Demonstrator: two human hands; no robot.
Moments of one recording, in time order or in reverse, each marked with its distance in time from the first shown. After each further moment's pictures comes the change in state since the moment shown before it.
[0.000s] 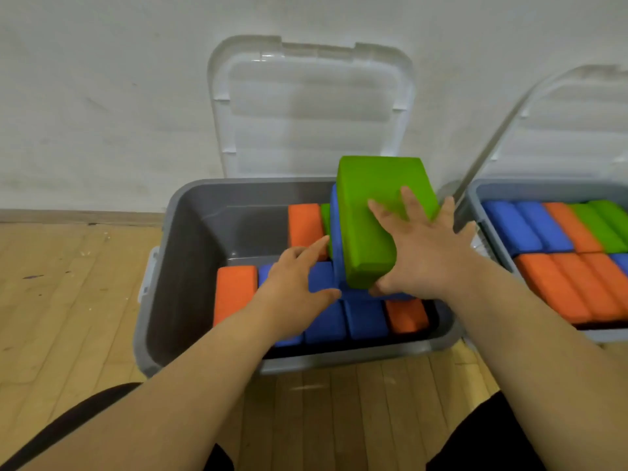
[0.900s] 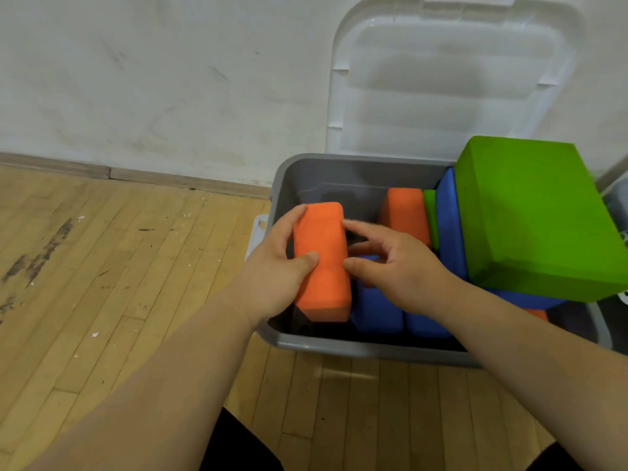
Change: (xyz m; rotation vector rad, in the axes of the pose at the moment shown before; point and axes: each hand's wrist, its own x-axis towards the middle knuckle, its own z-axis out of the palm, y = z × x) left_hand -0.076 -0.094 -0.099 -0.462 0.291 -0.228; right_hand 0.028 -0.150 0.088 0.948 -0.036 -0.507
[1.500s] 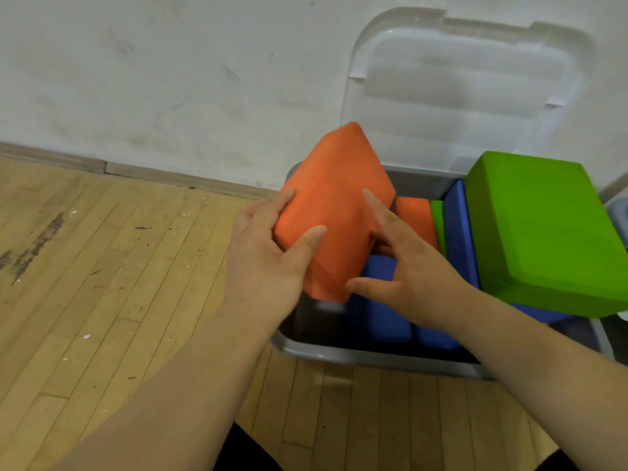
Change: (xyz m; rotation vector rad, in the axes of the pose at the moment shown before) left_hand -0.013 0.020 -0.016 0.157 0.464 0.157; right_hand -0.005 -0.033 -0.003 -0.239 -0.029 -0.123
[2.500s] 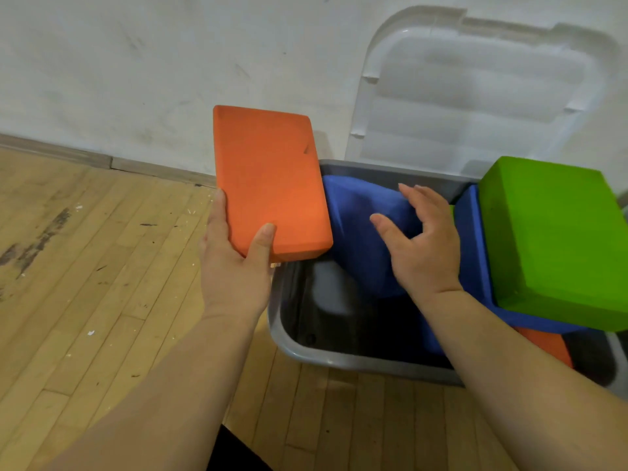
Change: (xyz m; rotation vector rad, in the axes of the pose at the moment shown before) left_hand 0.016 -0.053 -0.012 -0.098 0.183 -0.183; right_hand 0.047 0.025 0.025 -0.014 0.701 0.121
